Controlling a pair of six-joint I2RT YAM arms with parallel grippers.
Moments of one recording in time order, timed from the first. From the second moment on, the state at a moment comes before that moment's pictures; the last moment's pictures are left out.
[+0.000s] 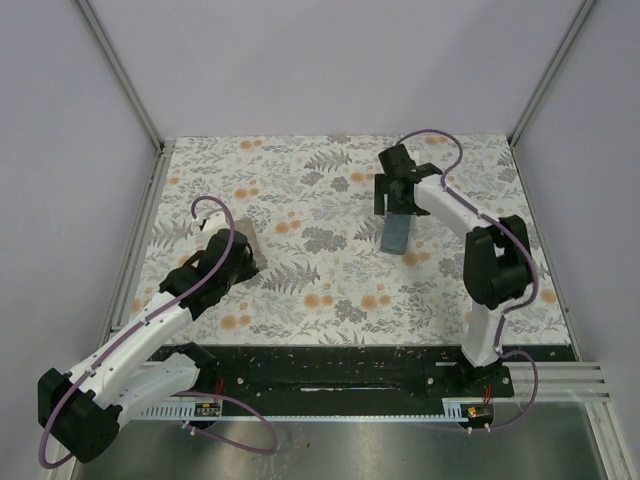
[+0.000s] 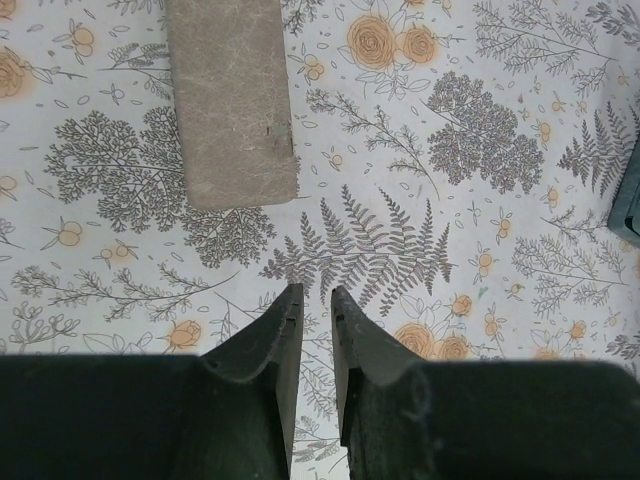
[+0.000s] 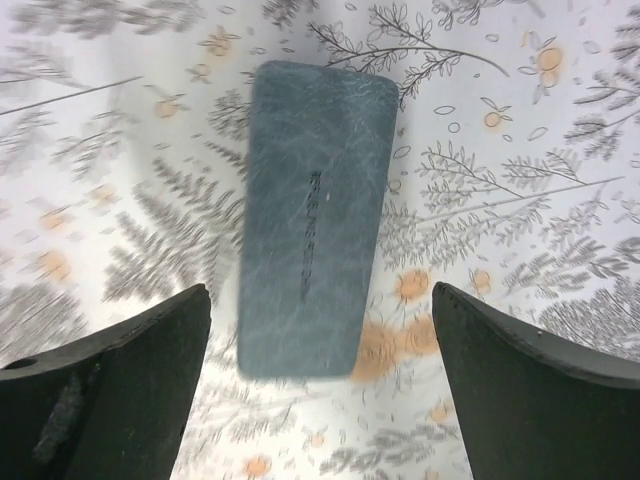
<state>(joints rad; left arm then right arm) -0.56 0.90 0.71 -0.57 -0.37 -0.80 0.40 1.94 1.54 -0.70 0.34 0.39</state>
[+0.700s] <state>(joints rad) -0.56 0.40 0.77 -0.63 -0.42 -0.62 0.42 0.61 0.74 -0.53 0.28 0.53</state>
